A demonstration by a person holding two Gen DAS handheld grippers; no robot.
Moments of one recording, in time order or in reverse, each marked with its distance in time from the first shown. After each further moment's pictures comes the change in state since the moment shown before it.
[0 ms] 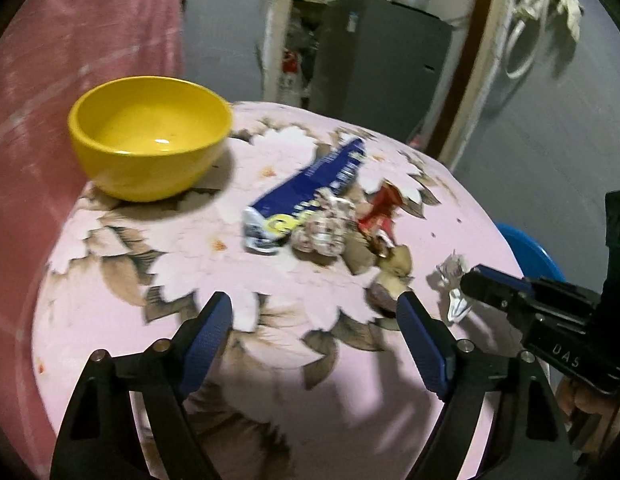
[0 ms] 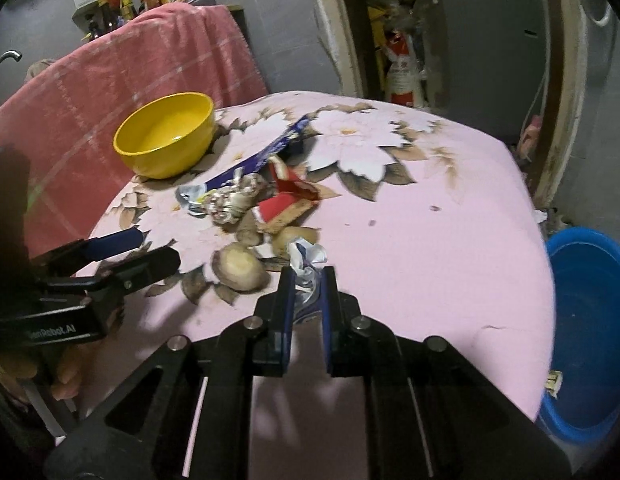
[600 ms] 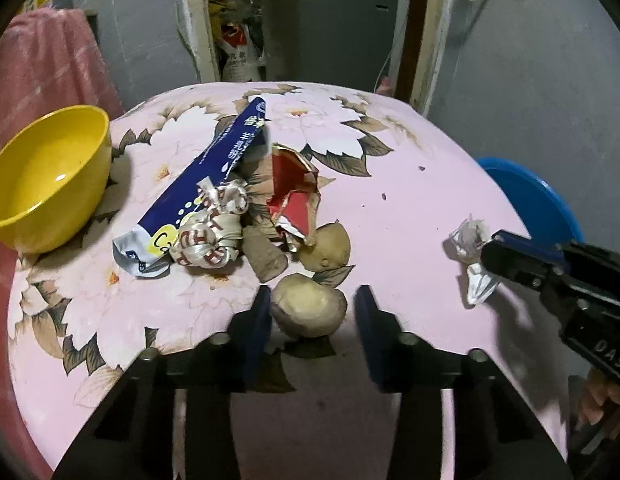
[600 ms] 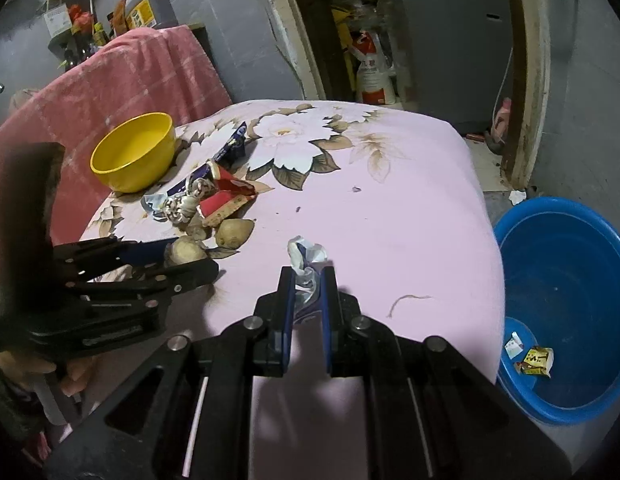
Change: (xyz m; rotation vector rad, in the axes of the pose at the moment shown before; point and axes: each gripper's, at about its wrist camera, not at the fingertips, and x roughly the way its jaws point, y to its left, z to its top) left arm 0.051 -0.059 0.010 0.218 0.141 0.026; right arm -0.020 -0.042 -0.014 0.091 -0.025 -0.034
